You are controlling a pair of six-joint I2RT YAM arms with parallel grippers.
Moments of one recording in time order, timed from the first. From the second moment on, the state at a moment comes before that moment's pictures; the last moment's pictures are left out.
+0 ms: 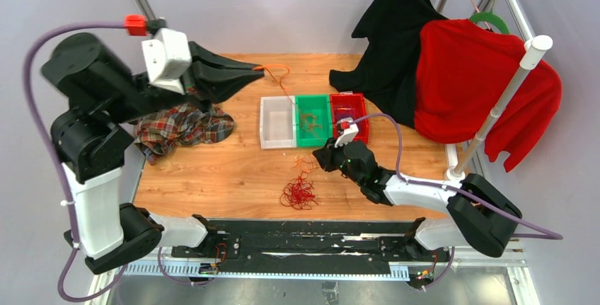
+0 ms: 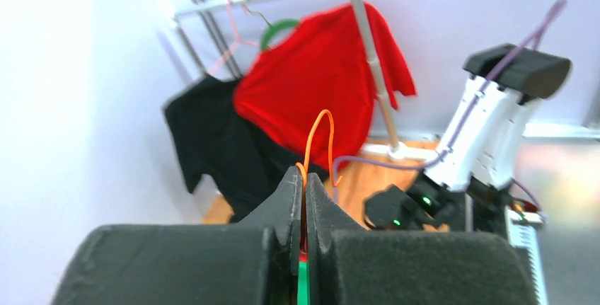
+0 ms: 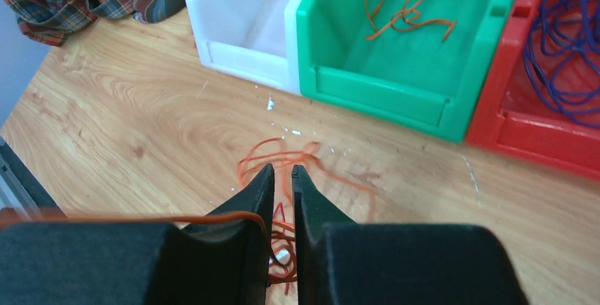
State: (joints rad) left arm -0.65 1.30 2.33 -0.90 0.65 0.21; right arm 0.85 1.34 0.50 0.54 0.16 0.48
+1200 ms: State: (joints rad) left arm -0.65 1.27 2.07 -0.36 0.20 0.34; right arm 0.88 1.01 0.36 0.37 0.25 0.46
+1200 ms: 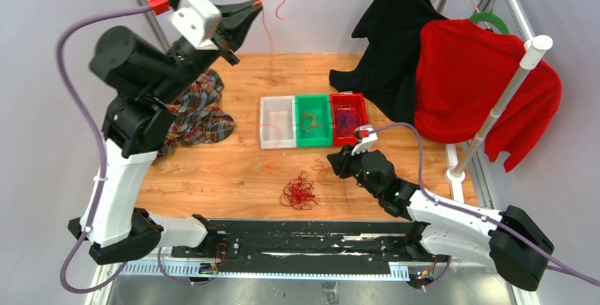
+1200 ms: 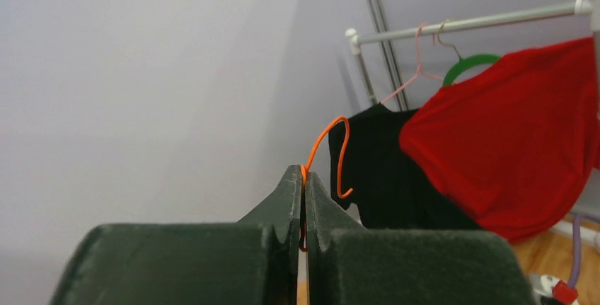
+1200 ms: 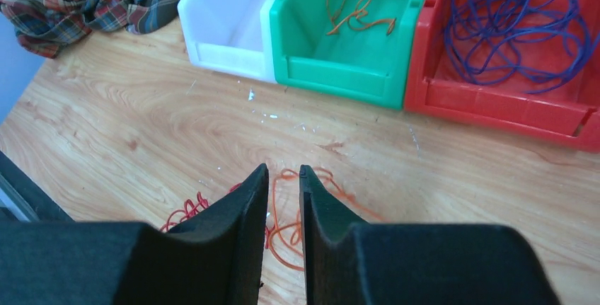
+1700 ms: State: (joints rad) left arm -0.65 1.45 1.84 -0.29 0.19 0.39; right arm 0.86 0.94 0.36 0.29 0.41 0.45
